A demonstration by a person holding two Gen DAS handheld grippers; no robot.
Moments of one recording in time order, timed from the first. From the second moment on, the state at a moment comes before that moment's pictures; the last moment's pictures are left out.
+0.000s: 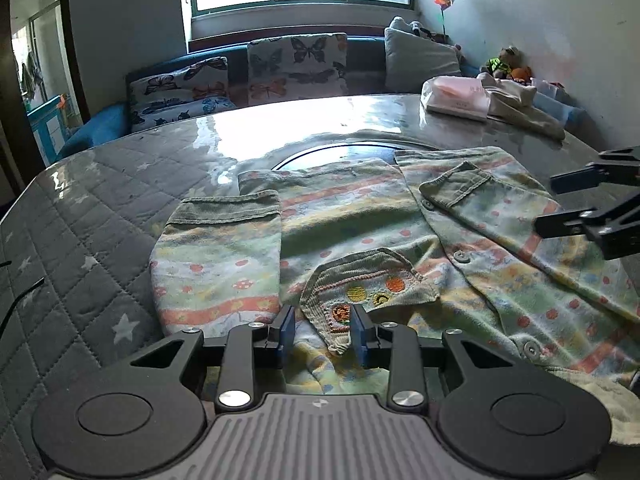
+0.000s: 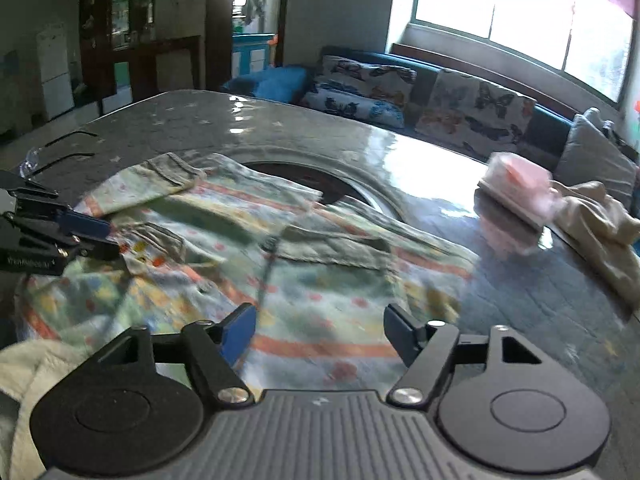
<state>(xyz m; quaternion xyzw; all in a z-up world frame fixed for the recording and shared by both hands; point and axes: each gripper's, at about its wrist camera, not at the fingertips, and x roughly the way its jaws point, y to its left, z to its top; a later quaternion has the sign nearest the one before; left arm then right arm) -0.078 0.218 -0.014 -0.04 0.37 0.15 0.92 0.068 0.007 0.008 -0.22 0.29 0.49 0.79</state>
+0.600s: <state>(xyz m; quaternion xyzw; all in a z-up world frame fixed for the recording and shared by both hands) -0.075 0.205 -0.019 -0.04 0.36 0.14 0.92 0.075 0.051 -0.017 -0.20 0.32 0.46 0.80</state>
